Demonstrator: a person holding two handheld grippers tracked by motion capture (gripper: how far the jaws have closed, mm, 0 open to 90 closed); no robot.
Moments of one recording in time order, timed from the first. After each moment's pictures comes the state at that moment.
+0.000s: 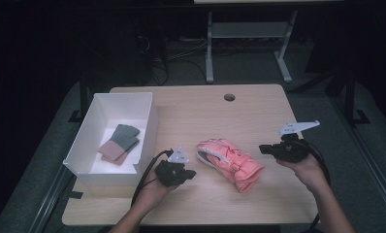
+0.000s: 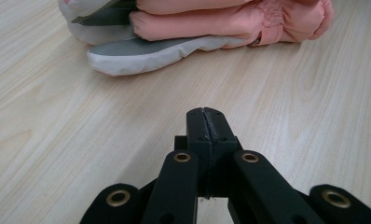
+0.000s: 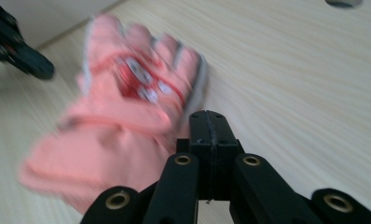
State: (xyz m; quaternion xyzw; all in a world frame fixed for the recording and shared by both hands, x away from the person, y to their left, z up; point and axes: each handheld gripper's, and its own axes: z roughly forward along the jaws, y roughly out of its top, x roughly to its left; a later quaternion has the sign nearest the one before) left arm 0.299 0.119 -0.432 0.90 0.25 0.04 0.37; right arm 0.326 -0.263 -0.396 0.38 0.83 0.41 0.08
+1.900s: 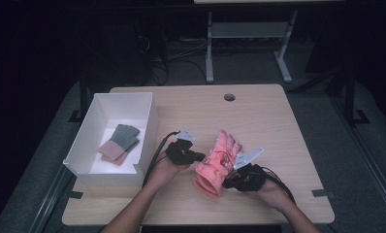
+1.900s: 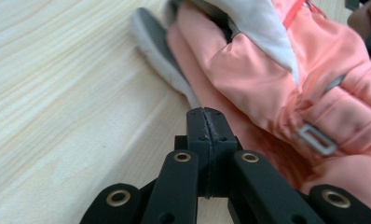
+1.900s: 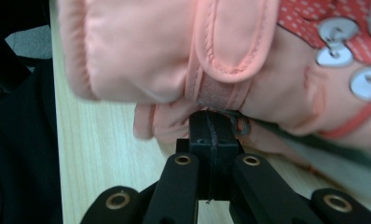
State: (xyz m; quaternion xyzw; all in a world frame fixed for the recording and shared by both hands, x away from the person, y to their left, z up) left arm 0.364 0.103 -0.439 0.87 0.27 0.00 0.41; right arm 0.293 -0.149 -0.452 0.23 0.90 0.38 -0.03
